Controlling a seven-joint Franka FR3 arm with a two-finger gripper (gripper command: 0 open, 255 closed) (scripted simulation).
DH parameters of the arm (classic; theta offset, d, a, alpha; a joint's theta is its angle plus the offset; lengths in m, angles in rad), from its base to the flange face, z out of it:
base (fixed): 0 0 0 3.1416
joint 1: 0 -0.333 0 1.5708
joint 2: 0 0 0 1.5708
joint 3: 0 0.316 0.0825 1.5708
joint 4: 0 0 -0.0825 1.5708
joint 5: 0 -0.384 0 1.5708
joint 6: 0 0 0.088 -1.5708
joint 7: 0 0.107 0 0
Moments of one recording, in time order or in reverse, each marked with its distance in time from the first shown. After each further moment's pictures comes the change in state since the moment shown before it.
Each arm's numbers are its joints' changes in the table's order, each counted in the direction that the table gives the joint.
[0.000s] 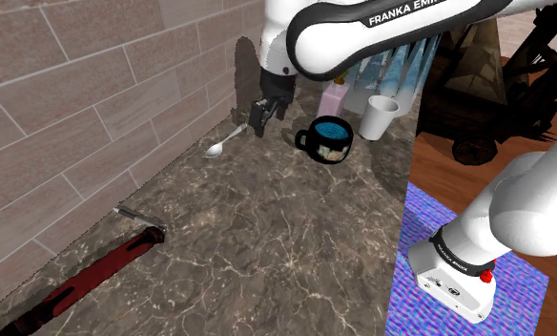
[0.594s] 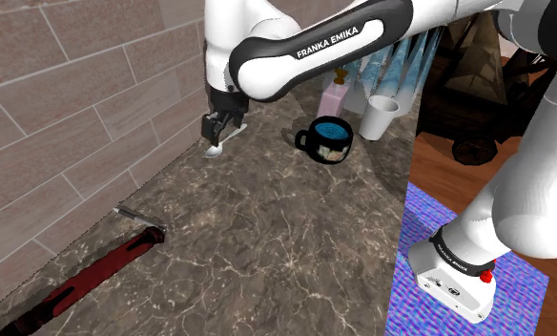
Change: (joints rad) arm -0.087 0.349 0.022 0.310 0.190 -0.050 0.139
